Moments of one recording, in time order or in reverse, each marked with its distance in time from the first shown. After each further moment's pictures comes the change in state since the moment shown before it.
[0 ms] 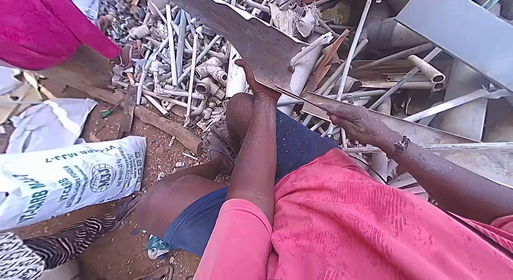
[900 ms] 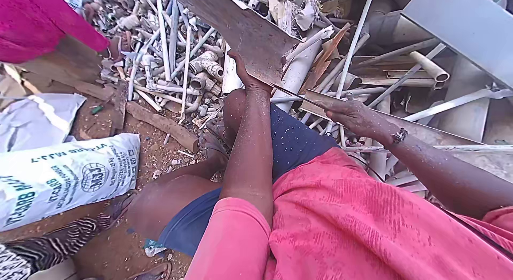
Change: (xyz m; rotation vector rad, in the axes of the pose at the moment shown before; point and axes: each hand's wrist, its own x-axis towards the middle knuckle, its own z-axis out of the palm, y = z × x) left_hand 0.041 0.007 -0.033 -0.041 0.095 0.101; right_hand 0.018 0.008 -0.003 0.092 -0.078 0.037
